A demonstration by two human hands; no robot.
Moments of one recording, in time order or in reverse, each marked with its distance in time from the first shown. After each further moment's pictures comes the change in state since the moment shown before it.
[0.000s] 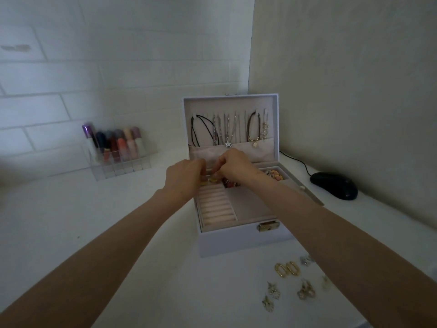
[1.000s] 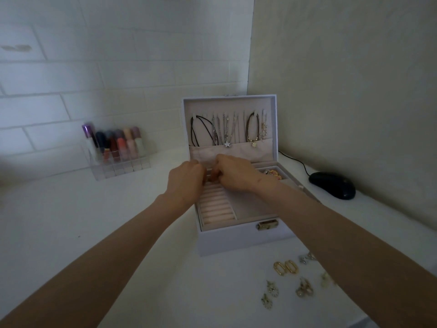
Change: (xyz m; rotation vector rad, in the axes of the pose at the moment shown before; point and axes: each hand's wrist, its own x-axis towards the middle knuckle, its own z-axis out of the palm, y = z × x) left_hand -0.010 0.007 0.000 0.097 0.035 0.069; right_hand 0.000 0.012 0.004 -0.497 -0.069 -0.255
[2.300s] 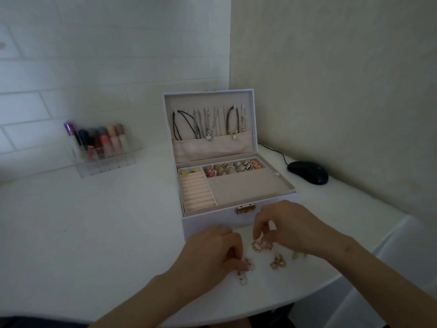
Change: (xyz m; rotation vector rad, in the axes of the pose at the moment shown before) left_hand -0.135 0.076 0.000 -0.496 -0.157 0.420; right_hand -0.193 0.018 -0.022 0.051 -0.154 0.054
